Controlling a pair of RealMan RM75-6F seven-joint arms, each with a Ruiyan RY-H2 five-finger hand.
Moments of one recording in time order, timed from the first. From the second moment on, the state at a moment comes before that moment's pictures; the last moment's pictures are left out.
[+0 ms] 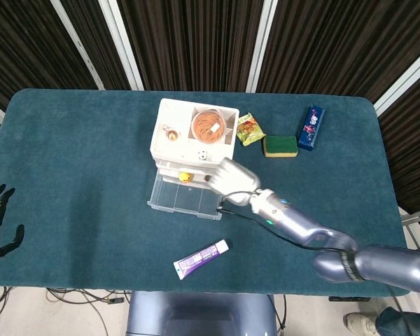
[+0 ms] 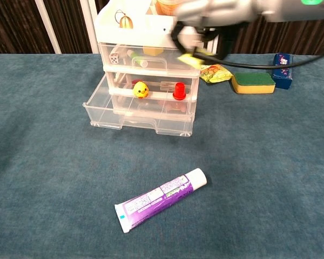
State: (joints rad) left arm -0.09 -1.12 -0.08 -1.64 1.39 1.45 0.03; right arm 1.13 -1.16 0.08 -1.69 -1.26 0.82 -0.62
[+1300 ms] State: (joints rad) left arm -0.09 -1.12 -0.08 -1.64 1.39 1.46 0.03; right arm 0.94 -1.35 -0.02 -1.43 -1.29 0.72 -0.50
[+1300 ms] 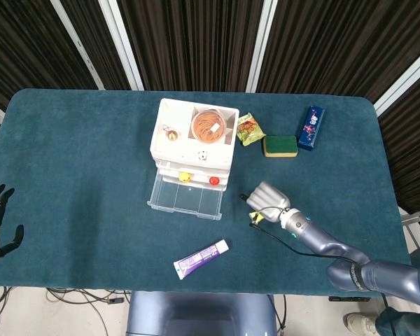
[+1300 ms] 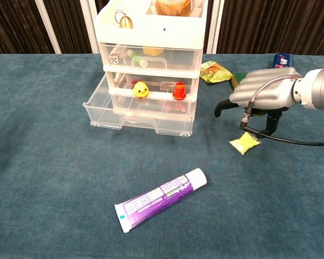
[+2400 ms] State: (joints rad) left arm -0.09 -1.13 -0.08 -1.63 1.42 1.48 0.06; right arm 0.48 -0.97 -0.02 -1.87 -1.26 1.40 -0.43
